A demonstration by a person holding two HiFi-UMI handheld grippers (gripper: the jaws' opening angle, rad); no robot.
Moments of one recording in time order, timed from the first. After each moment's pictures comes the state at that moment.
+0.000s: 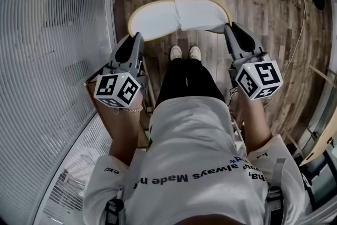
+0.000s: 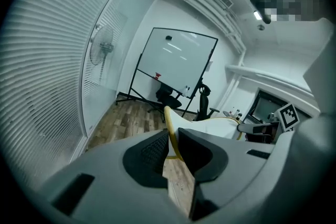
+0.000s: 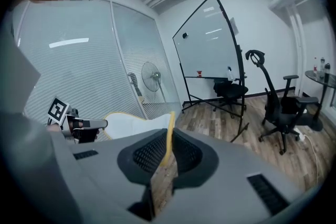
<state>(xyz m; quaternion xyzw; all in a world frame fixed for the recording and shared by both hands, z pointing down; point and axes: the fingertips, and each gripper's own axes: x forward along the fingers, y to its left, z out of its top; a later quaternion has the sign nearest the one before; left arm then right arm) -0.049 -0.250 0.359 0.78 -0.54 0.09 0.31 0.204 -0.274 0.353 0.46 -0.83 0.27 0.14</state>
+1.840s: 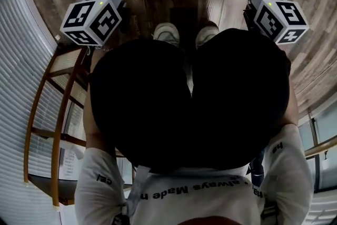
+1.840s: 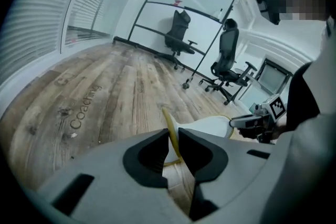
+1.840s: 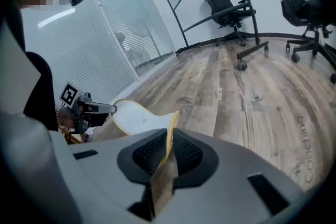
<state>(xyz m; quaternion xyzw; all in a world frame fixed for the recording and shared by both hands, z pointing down) -0.053 -0.362 0.943 0.81 -0.48 0.14 0.30 0.182 -0.379 0.948 0.39 -0.86 0.26 0.20</state>
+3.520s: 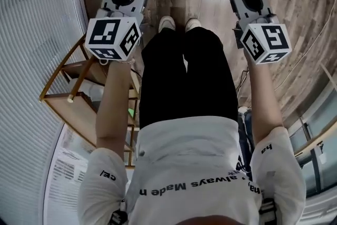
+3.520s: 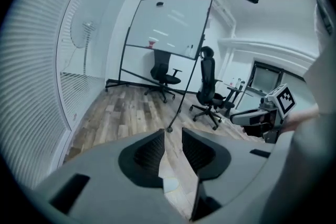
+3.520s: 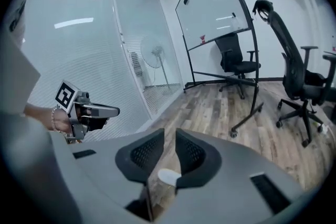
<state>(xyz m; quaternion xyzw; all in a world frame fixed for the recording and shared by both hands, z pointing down) -0.018 -0.321 0.772 0.81 -0.49 0.17 0.27 0.188 -0.329 0.775 0.41 -0.85 0.25 0.20</state>
